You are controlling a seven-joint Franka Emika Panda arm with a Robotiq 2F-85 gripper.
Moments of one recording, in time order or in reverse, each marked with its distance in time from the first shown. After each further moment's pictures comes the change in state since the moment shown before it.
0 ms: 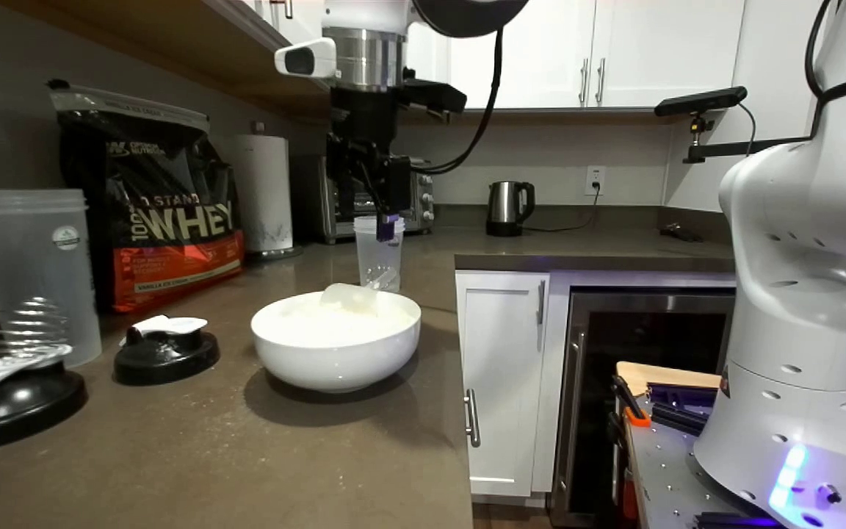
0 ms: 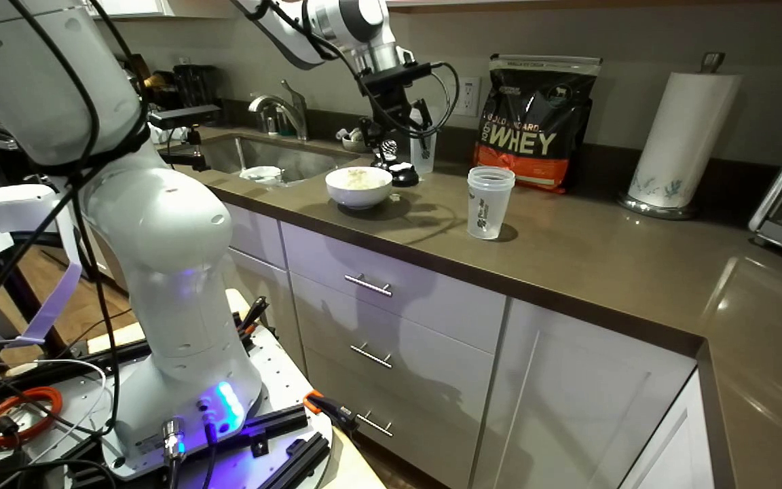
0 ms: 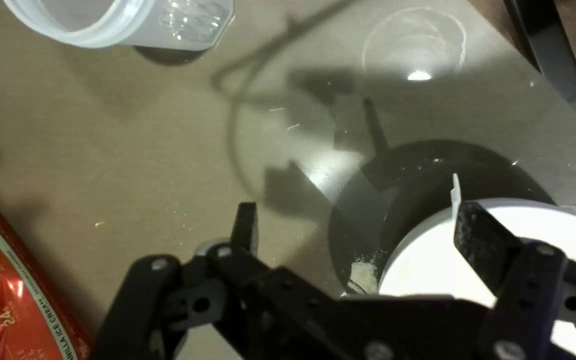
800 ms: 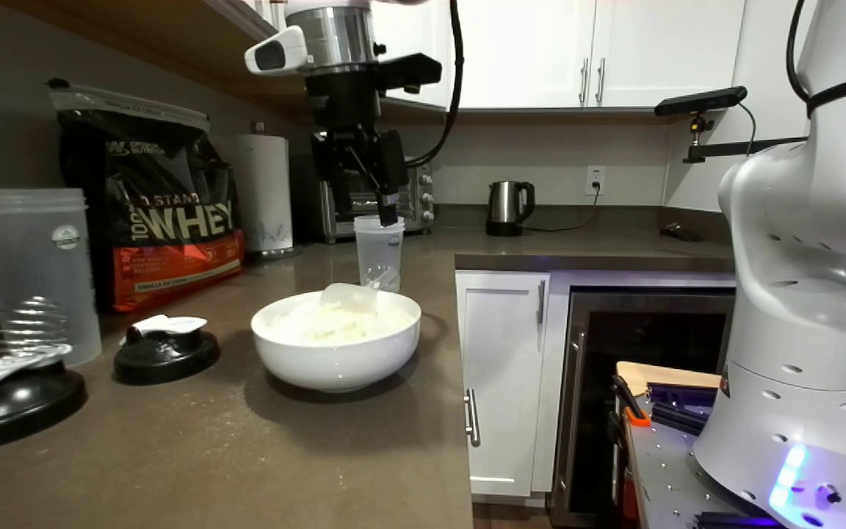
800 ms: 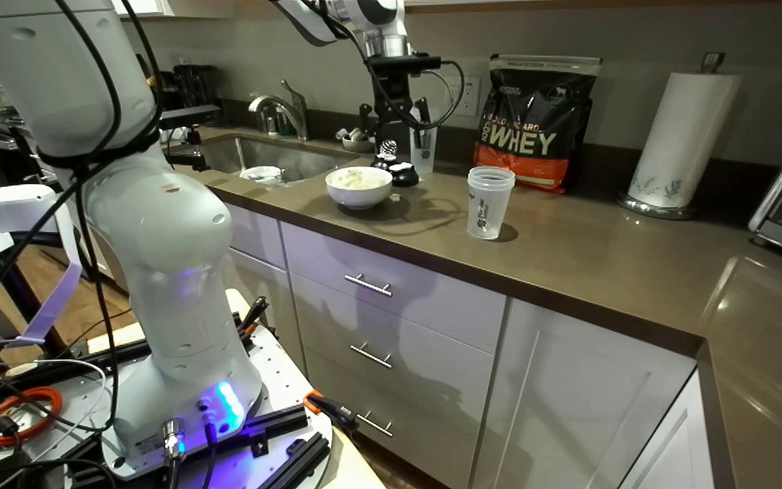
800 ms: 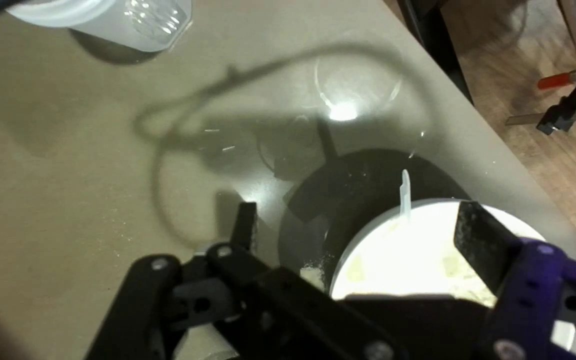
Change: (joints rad) arm 0.008 0.116 0.002 0.201 0.100 -0.278 -0.145
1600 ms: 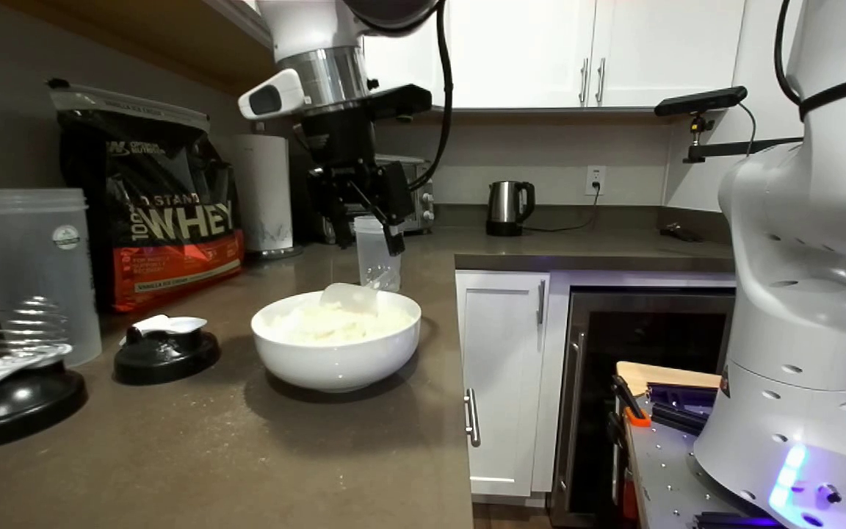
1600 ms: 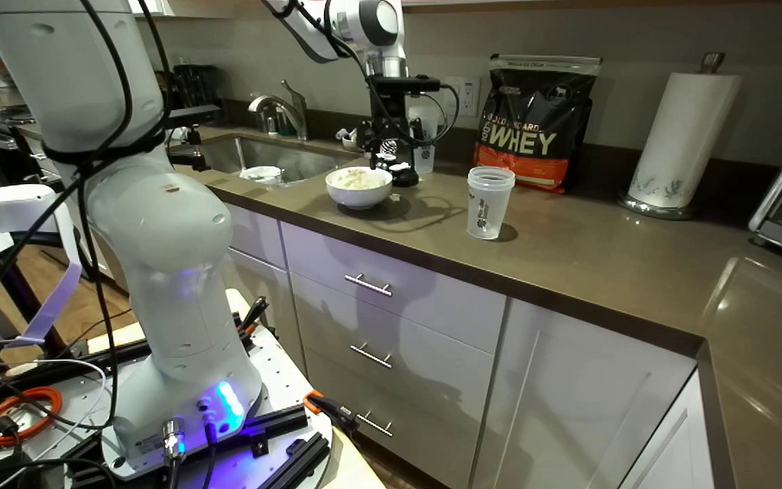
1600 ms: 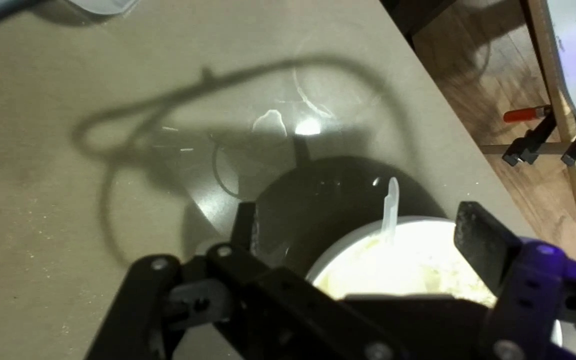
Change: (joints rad) arm 0.001 0.071 0.018 -0.005 0.012 -0.007 -0.090
